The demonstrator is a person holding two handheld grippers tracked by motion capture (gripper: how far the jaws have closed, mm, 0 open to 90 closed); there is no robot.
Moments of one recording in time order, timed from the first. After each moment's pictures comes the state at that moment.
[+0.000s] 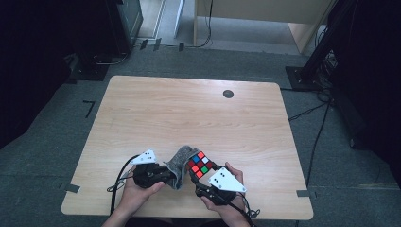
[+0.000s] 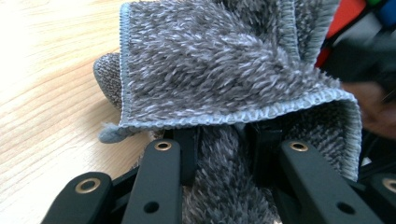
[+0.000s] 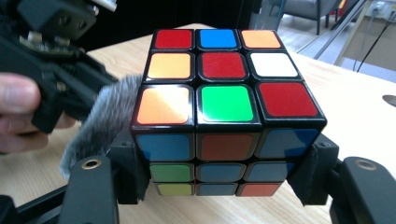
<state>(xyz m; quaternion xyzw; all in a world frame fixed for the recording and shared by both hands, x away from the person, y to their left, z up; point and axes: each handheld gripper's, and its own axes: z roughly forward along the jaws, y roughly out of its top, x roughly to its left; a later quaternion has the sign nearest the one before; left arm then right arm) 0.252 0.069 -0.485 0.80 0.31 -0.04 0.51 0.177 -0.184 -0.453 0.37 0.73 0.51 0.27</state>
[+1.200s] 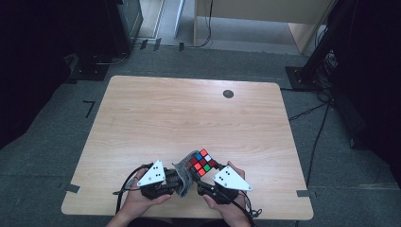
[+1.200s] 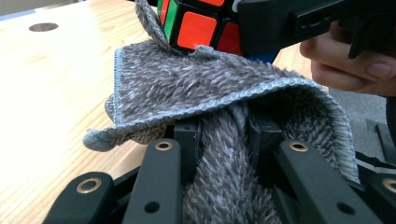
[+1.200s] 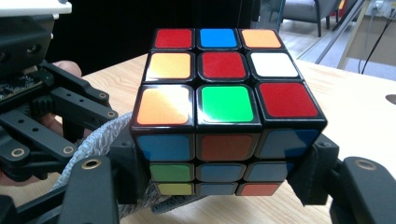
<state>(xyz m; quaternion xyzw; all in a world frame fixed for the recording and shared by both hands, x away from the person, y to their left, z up) 0.223 0.046 -0.477 0.82 0.18 0.06 0.54 0.178 -0.189 -0.448 0.39 0.71 0.54 0.25</state>
